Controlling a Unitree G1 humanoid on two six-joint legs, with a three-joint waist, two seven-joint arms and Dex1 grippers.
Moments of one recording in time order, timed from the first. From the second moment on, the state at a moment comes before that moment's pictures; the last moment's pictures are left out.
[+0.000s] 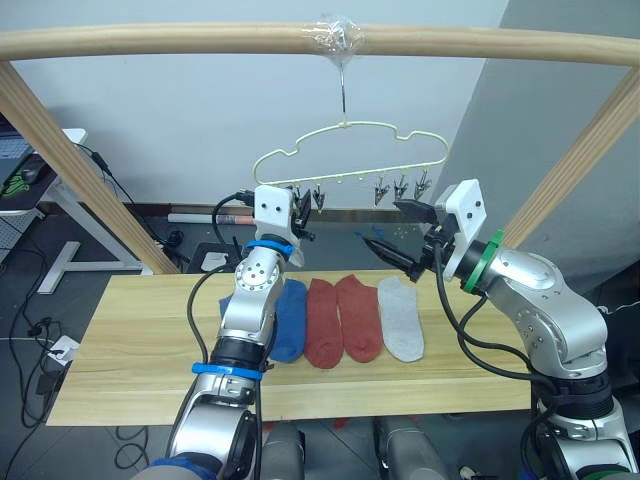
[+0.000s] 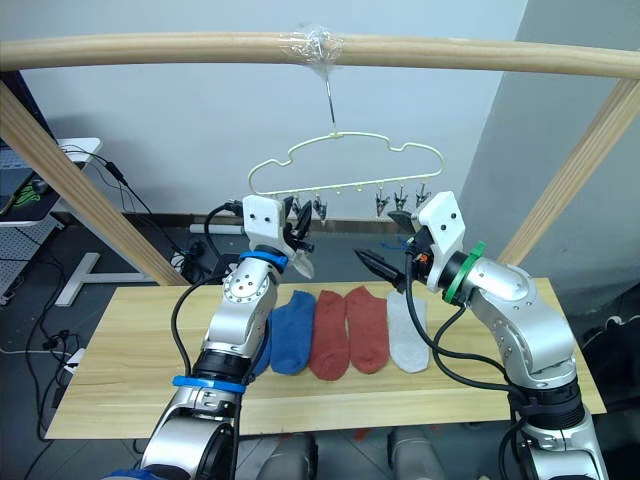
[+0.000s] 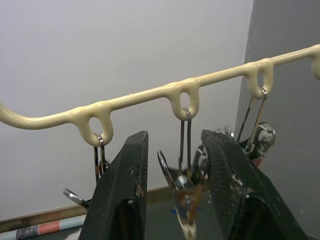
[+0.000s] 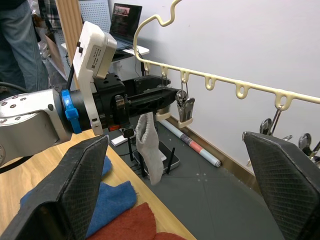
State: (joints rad) left arm -0.59 0.11 0.01 0.33 -0.06 -0.05 -0.12; right arm -0.45 -0.43 0.02 -0.45 0.42 0.69 0.59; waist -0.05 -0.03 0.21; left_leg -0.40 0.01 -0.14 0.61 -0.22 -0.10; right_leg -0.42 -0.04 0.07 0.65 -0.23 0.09
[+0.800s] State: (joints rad) left arm -0.60 0.11 0.01 0.34 -0.05 -0.06 -0.14; right arm -0.46 -0.44 0.02 -0.45 0.42 0.69 0.58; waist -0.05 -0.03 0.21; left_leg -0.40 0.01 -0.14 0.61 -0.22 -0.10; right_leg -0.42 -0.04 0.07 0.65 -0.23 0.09
